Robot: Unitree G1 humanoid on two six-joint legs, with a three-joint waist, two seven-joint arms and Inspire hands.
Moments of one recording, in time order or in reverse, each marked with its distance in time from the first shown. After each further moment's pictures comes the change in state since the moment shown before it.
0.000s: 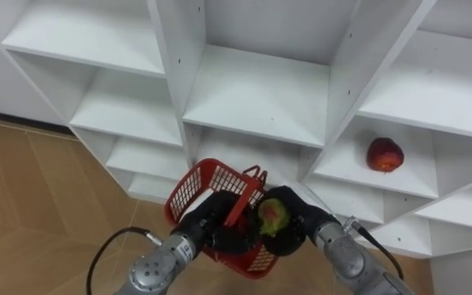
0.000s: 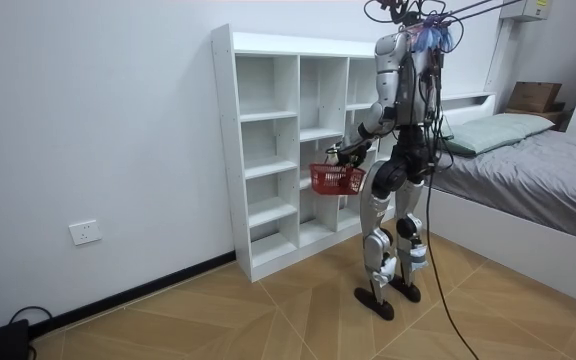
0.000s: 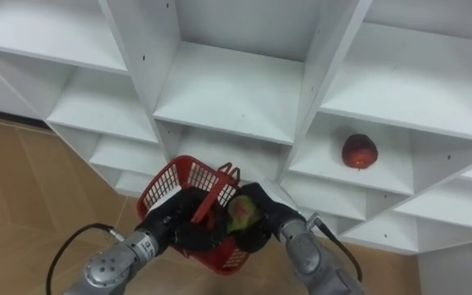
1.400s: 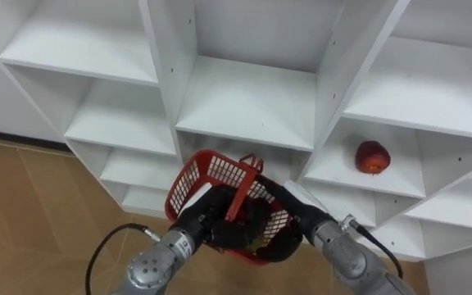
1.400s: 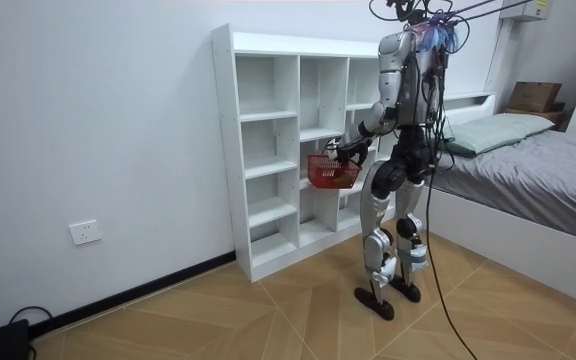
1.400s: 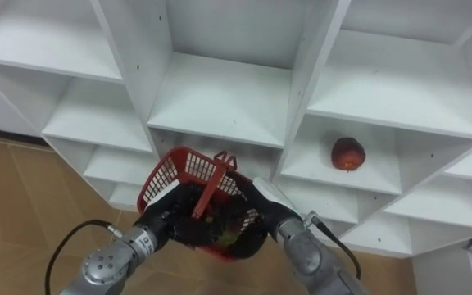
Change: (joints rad) left arm 0.011 0.010 0.010 -0.029 -0.008 -0.001 0.005; right arm 0.064 -0.020 -0.005 -0.139 0.004 -0.020 0.079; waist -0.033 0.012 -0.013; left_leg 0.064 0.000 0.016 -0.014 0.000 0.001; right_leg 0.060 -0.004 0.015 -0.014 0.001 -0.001
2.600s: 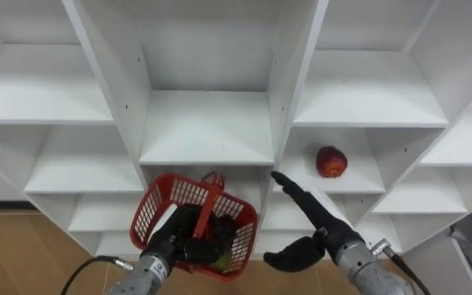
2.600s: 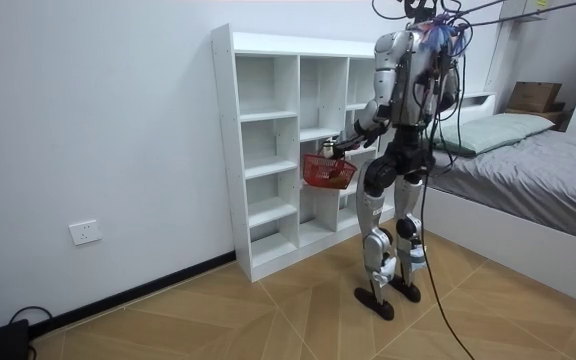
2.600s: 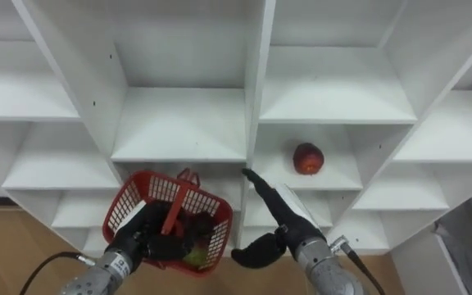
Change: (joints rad) left arm 0.118 0.038 0.082 -0.001 0.020 0.000 0.115; right arm 0.252 -0.012 -0.167 -0.303 0.078 -0.001 0.033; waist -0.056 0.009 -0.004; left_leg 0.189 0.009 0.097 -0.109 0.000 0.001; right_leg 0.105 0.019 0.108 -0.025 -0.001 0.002
